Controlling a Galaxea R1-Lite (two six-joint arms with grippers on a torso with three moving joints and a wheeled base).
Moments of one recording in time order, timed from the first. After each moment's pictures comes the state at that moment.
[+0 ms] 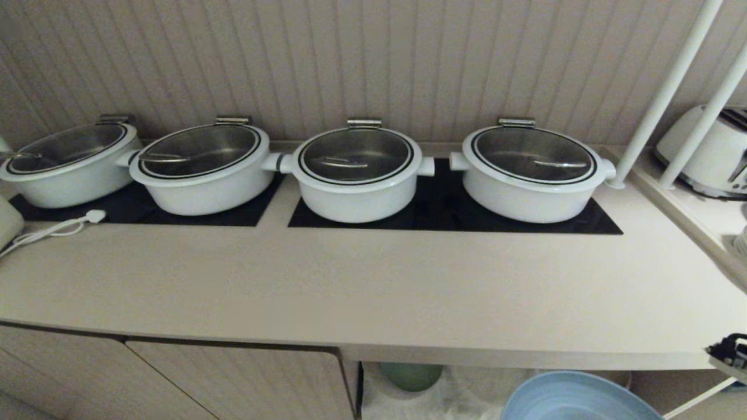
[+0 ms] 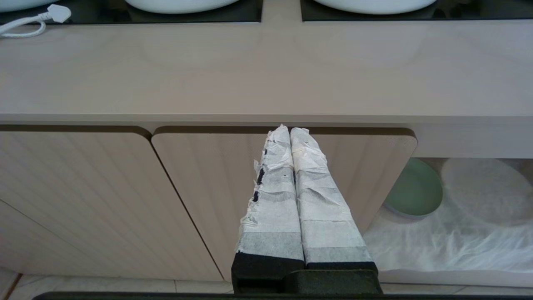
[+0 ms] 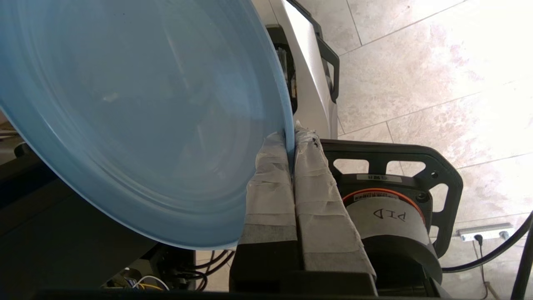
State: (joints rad) left arm 0.00 0.00 -0.01 0.02 -0.02 0.01; right arm 0.28 1.14 -0.59 0.66 0.11 0.41
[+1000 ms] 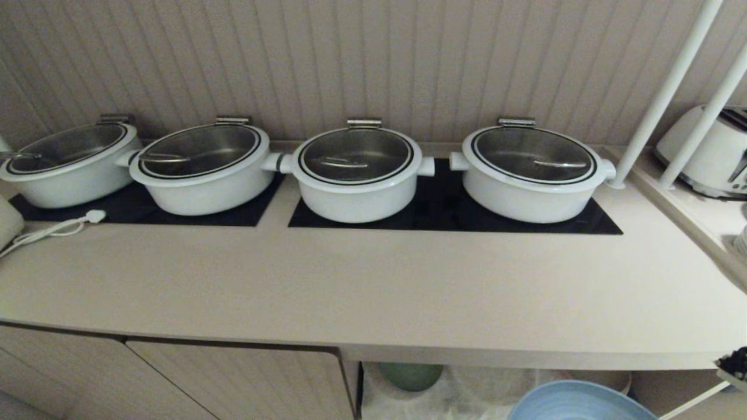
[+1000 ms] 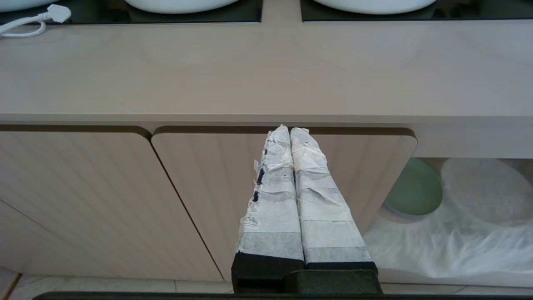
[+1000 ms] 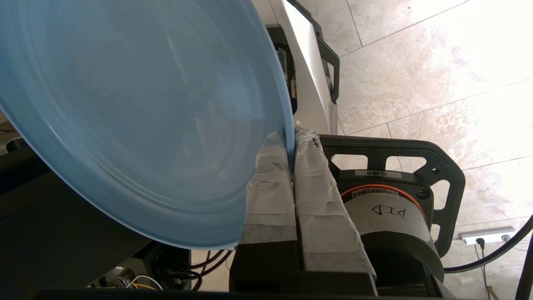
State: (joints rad) left arm 0.00 0.00 -0.01 0.02 -0.02 0.01; right arm 0.28 1.10 -0.55 0.65 0.12 0.41
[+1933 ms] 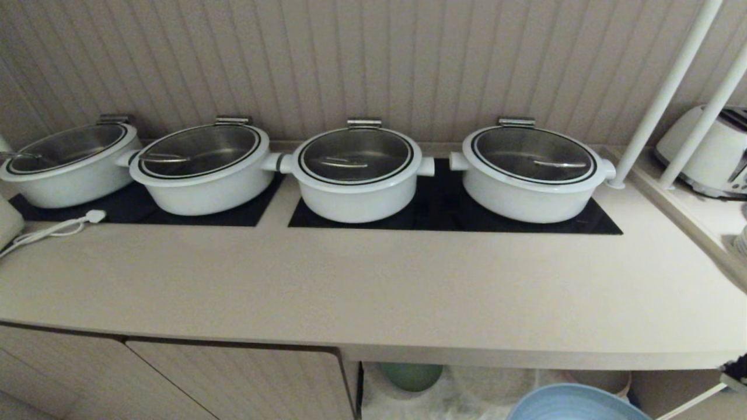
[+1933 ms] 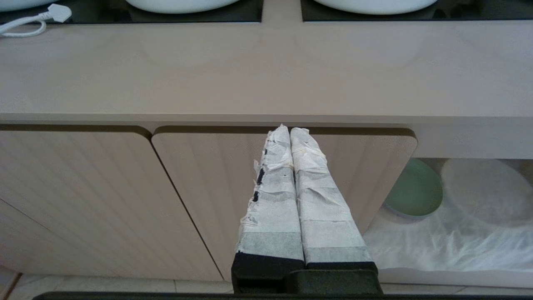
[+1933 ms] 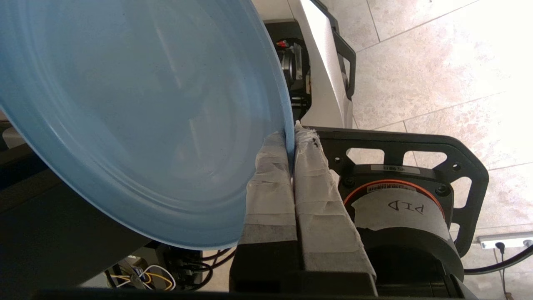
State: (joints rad) left arm 0.00 0.00 -0.01 0.02 -0.02 0.01; right arm 0.28 1.07 -0.53 0.65 0.17 0.42
